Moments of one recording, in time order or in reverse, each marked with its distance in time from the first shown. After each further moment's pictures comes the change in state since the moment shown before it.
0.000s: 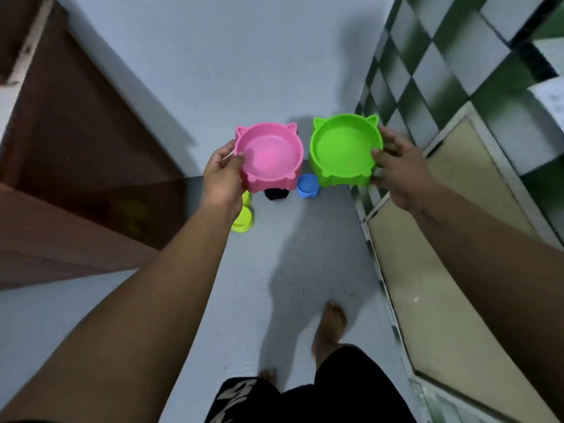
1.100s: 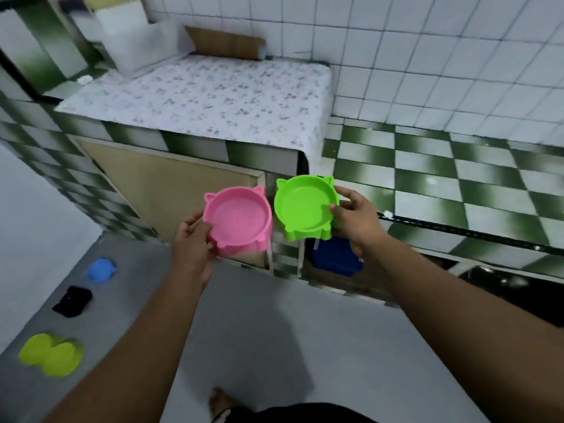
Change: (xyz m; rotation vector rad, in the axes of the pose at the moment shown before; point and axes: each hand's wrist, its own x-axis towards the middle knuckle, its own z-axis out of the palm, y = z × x) left_hand -0.514 -0.183 0.001 0.404 -0.937 -0.202; right_hand -0.676 0.151 -0.269 0.337 1.047 -0.015
